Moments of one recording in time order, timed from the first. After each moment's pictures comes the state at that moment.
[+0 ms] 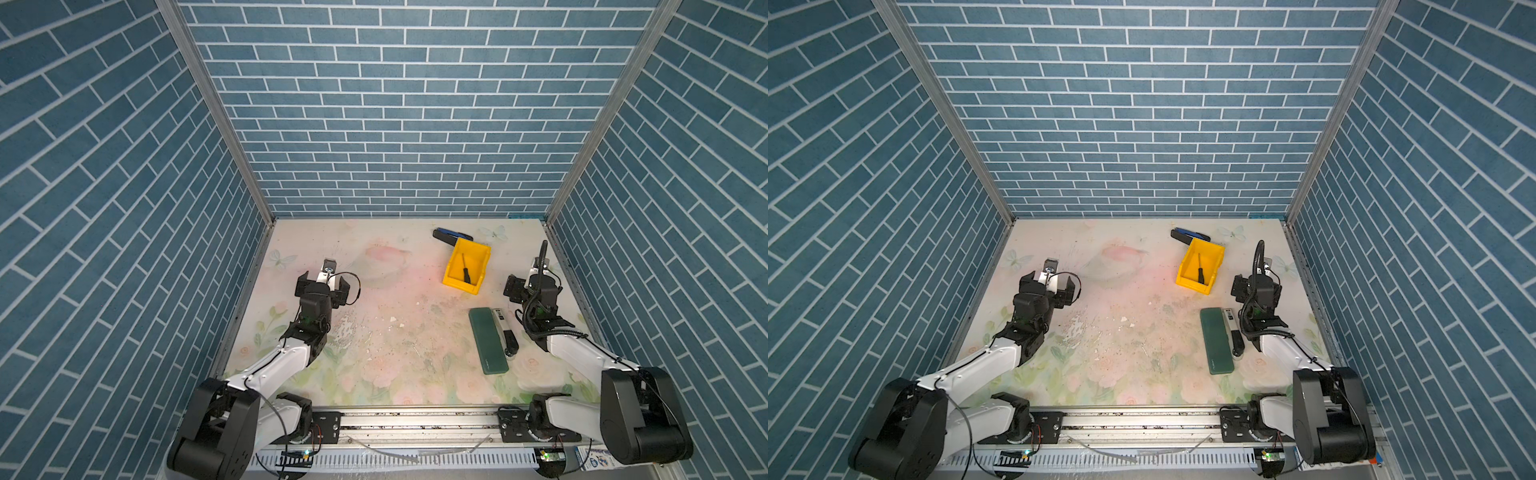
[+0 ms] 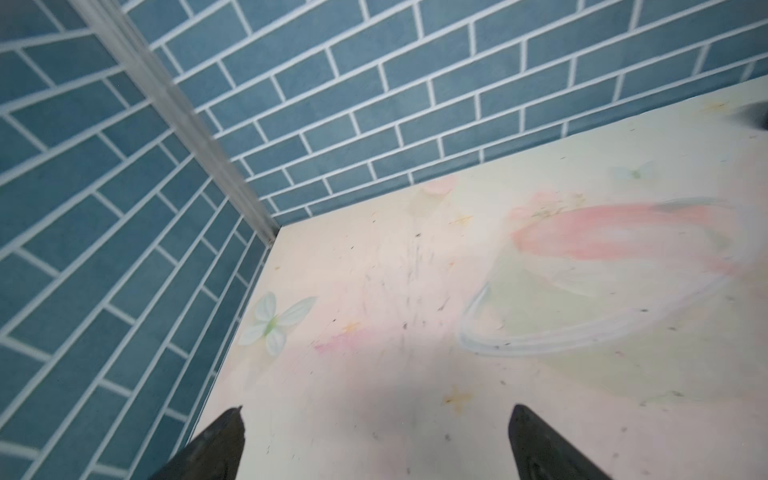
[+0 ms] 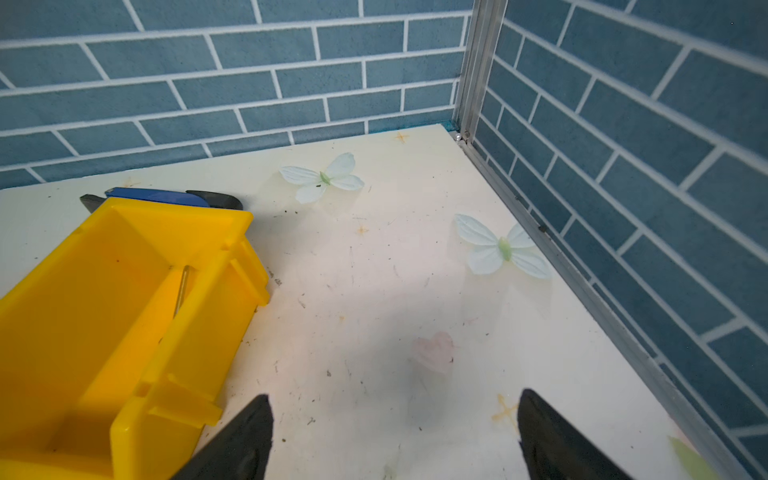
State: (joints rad) left arm -0.26 1.17 0.39 0.45 -0.43 0.20; right arm 0.13 1.23 0.47 0.35 0.31 0.12
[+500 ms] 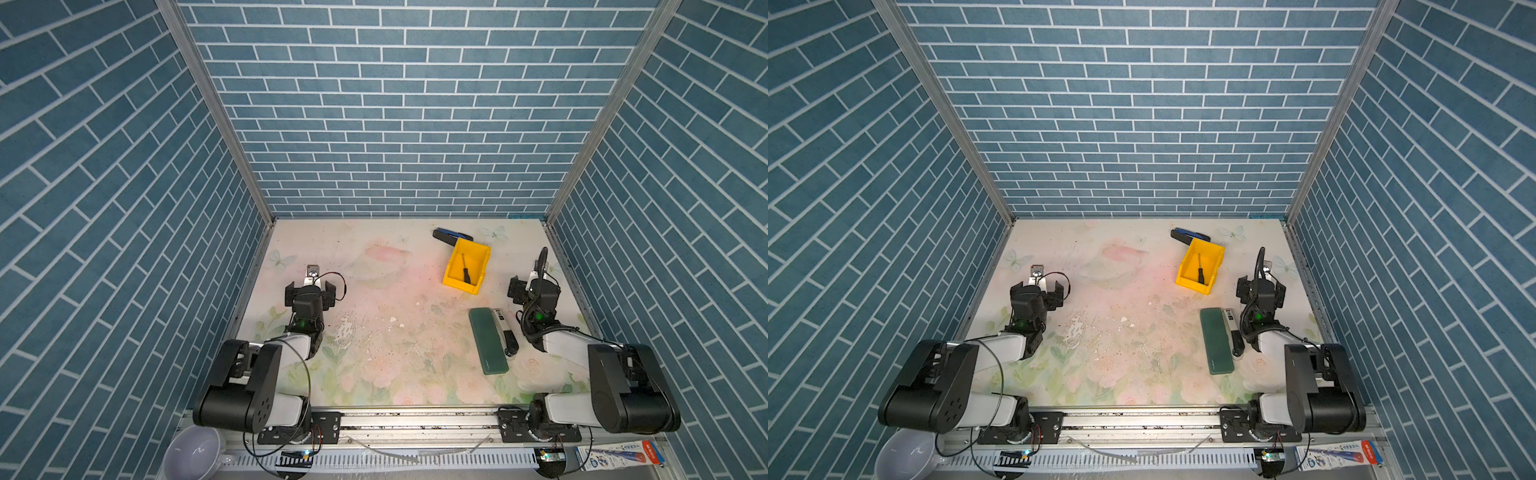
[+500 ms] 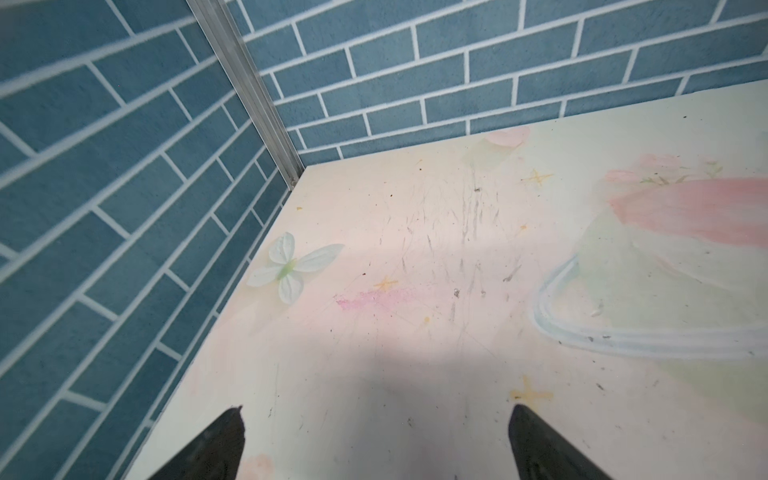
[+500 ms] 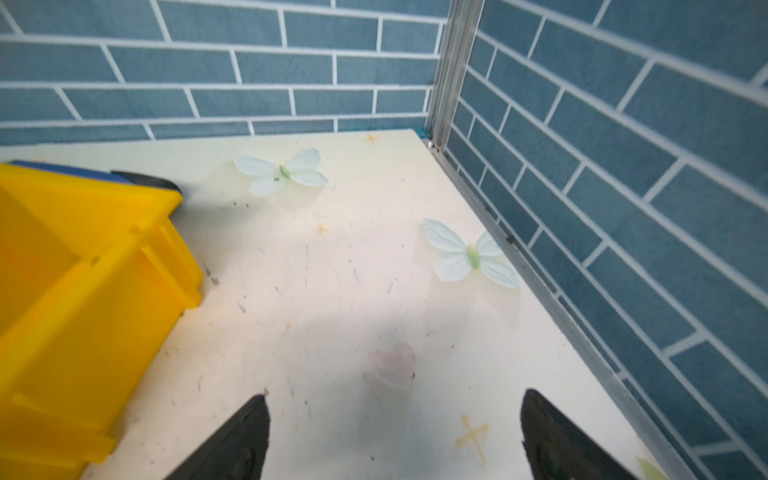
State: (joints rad) left arm -0.11 1.45 0.35 0.74 -0.36 0.11; right arm 0.07 1.41 0.38 0.64 0.31 0.00
